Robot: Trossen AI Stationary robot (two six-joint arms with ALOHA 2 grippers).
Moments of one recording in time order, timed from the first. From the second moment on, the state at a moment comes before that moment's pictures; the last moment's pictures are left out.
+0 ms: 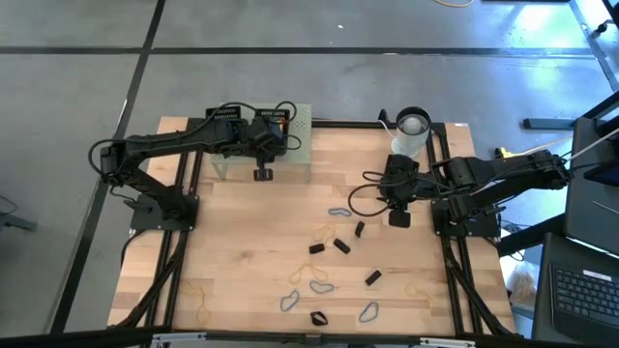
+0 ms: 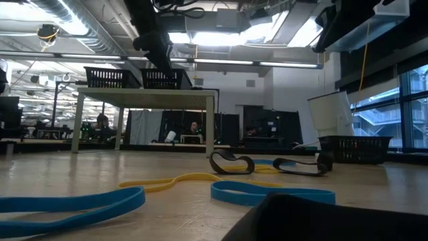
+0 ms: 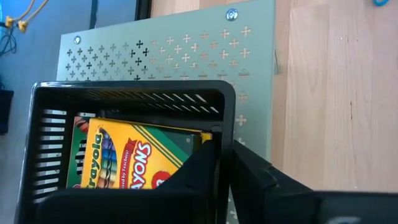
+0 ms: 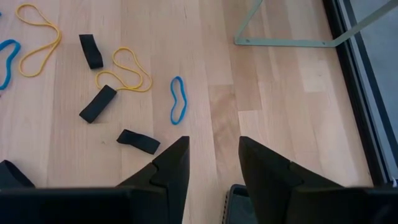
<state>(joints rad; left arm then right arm) 0.33 1.43 1.26 -0.84 -0.25 0.39 0.19 1.11 1.09 -0.97 0.30 0.12</state>
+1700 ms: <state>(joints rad) 0.32 1.38 1.26 -0.94 -0.33 0.31 0.19 1.11 1.09 -0.97 0.30 0.12</state>
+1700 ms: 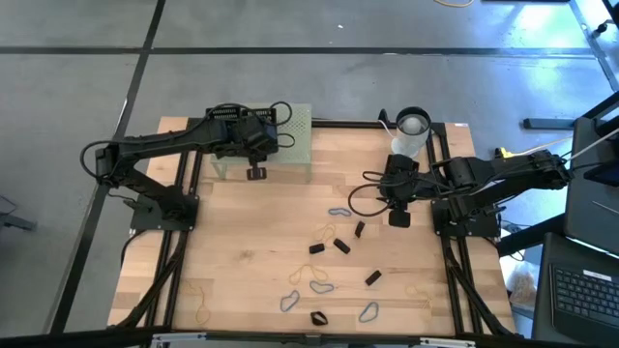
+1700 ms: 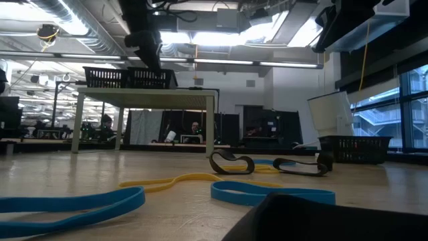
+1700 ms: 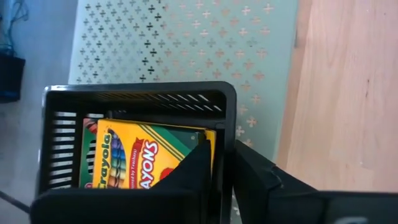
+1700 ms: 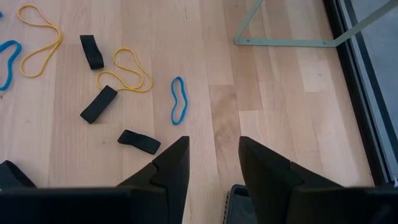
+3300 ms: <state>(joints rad) 0.04 1.27 1.26 -0.81 -0.25 0.31 0.19 1.11 1.09 -0.96 0.30 0.12</state>
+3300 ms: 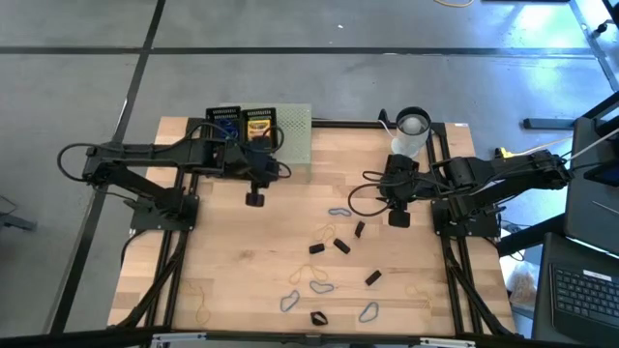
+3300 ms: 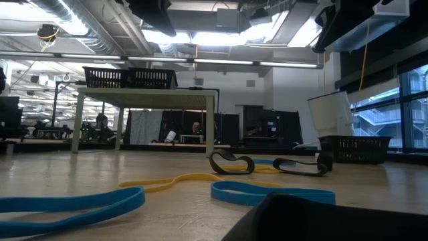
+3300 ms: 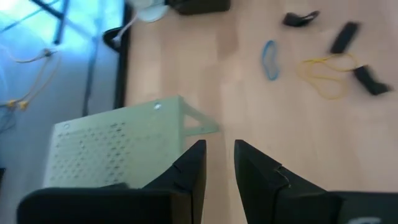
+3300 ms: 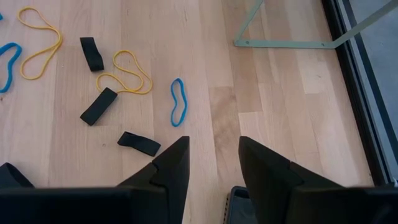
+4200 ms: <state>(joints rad) -0.02 1.30 1.26 -0.31 0.02 -0.09 0.19 1.11 1.09 -0.96 0.30 0.12</state>
